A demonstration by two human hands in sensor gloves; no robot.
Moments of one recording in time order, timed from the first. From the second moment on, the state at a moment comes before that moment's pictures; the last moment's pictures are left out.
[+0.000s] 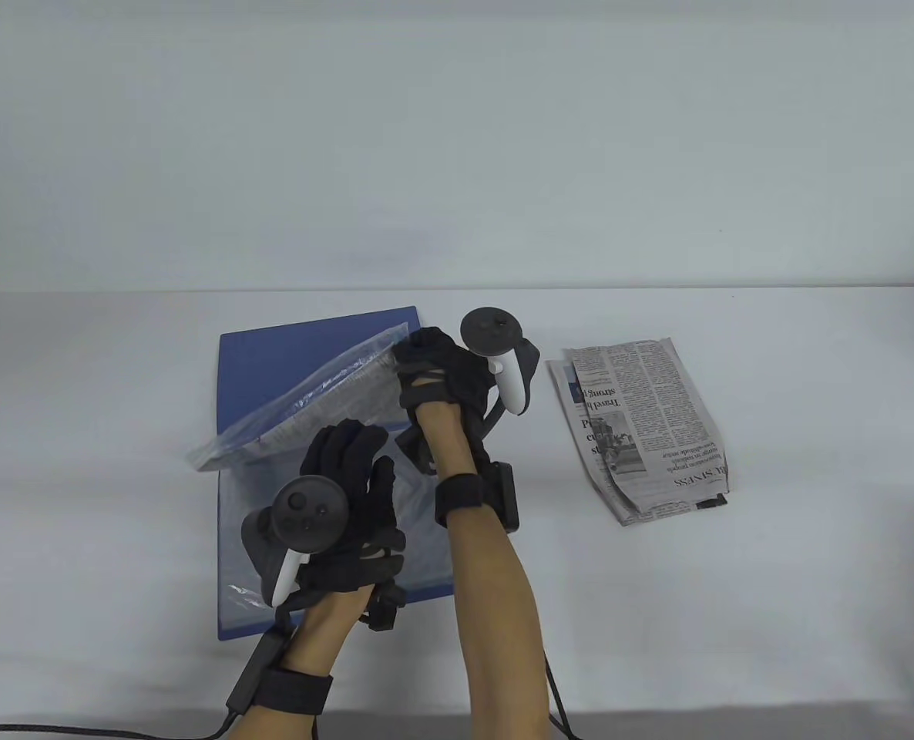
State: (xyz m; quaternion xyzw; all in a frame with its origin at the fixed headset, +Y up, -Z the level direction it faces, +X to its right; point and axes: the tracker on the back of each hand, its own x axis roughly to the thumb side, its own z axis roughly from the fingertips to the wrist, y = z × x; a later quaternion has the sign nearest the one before) left_hand -0.176 -0.679 -0.311 0.07 0.00 0.36 0.93; right_hand -0.005 -0.687 -0.519 -0.01 0.13 0.81 0.57
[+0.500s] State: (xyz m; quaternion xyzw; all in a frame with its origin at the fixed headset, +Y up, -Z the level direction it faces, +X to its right) left_hand -0.186 -0.721 -0.347 -0.08 0.02 0.33 0.94; right_hand 0.027 -0.672 -0.506 0.05 0.10 0.82 0.57
